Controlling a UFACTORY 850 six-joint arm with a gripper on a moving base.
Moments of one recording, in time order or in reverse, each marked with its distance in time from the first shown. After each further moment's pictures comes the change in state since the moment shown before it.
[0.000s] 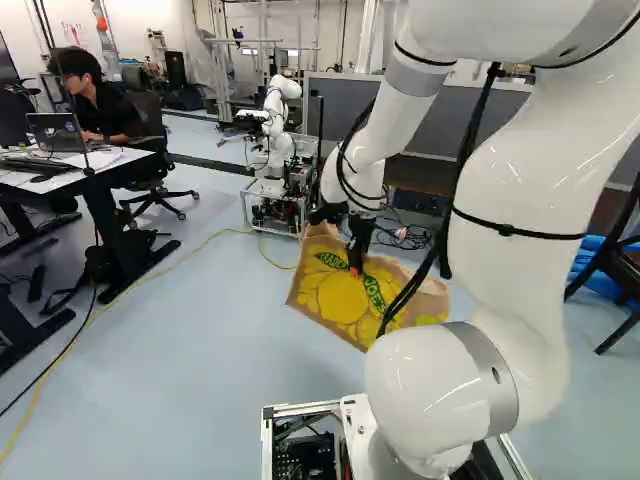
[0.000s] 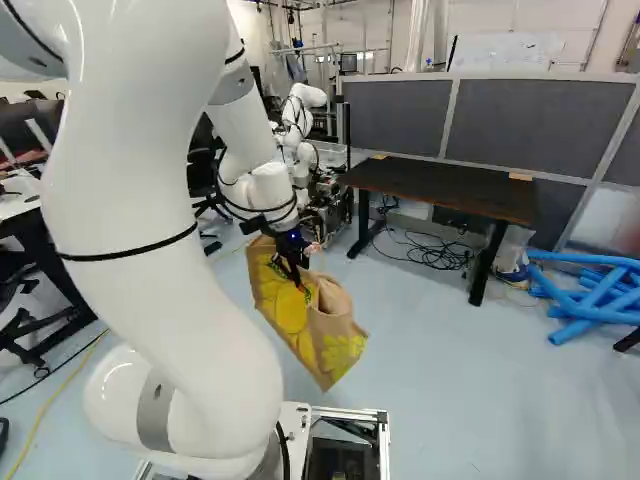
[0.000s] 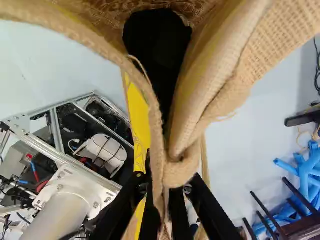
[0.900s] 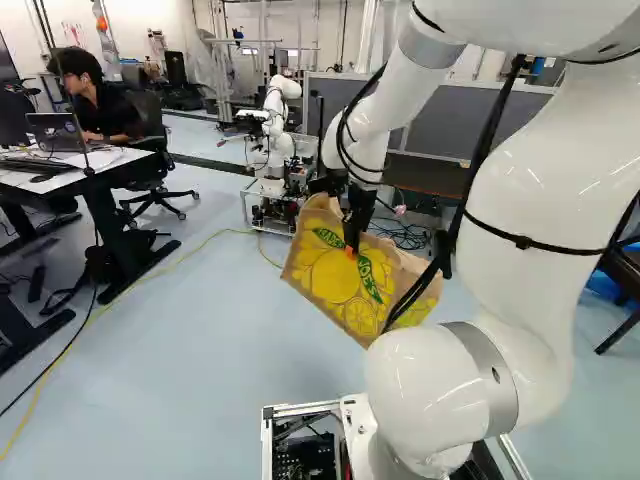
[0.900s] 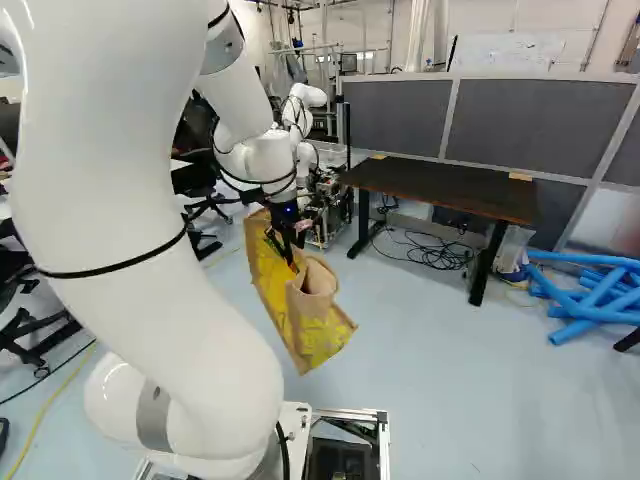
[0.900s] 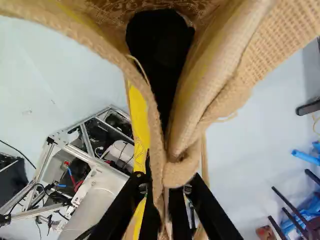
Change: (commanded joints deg) arm -0.4 4.2 -6.4 8.6 -11.5 0.0
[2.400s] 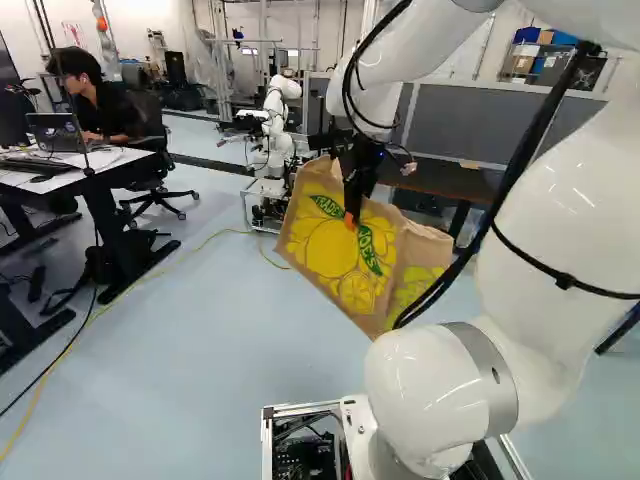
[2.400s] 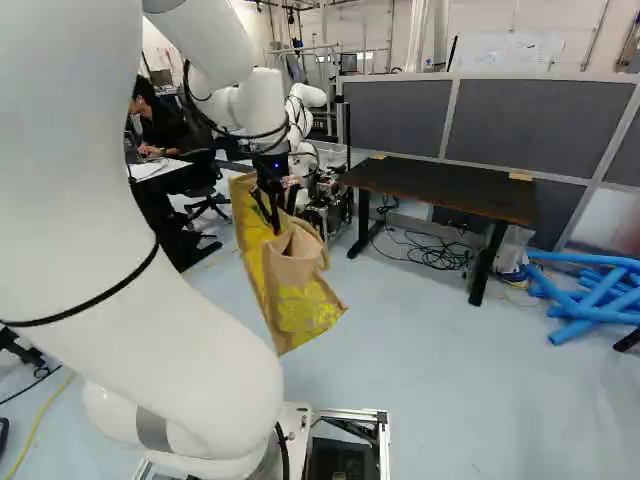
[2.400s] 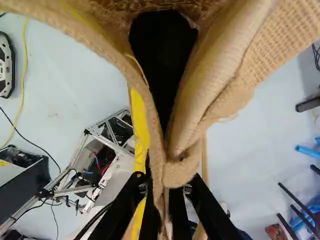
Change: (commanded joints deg) arm -0.1 8.8 -6.8 3.3 -15.1 0.0
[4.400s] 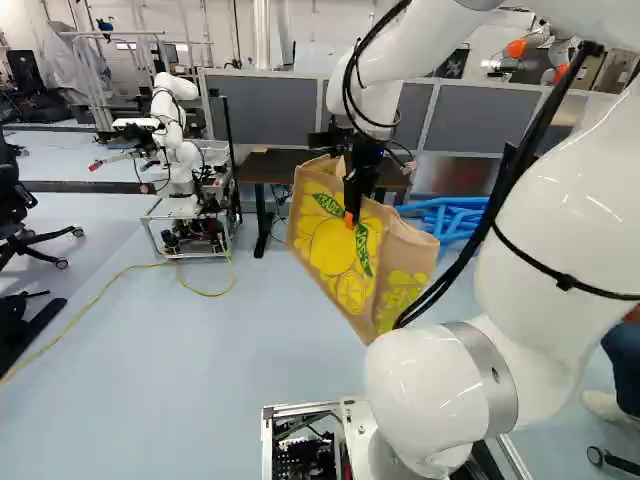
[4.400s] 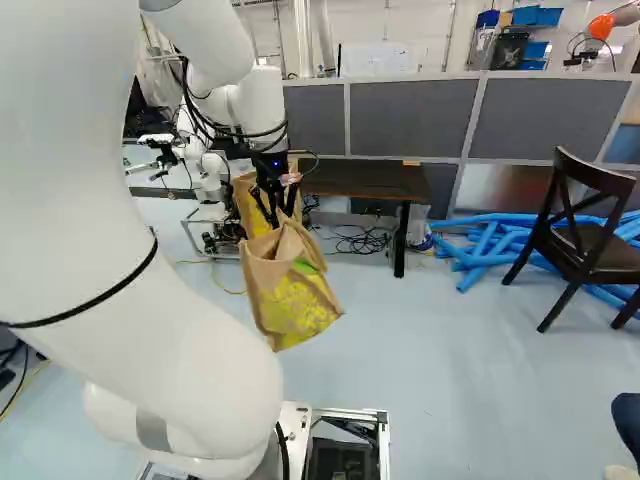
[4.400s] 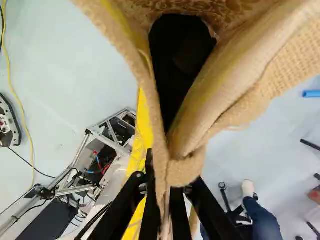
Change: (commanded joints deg) arm 0.0 0.1 -0.1 0.0 -0.1 0.0
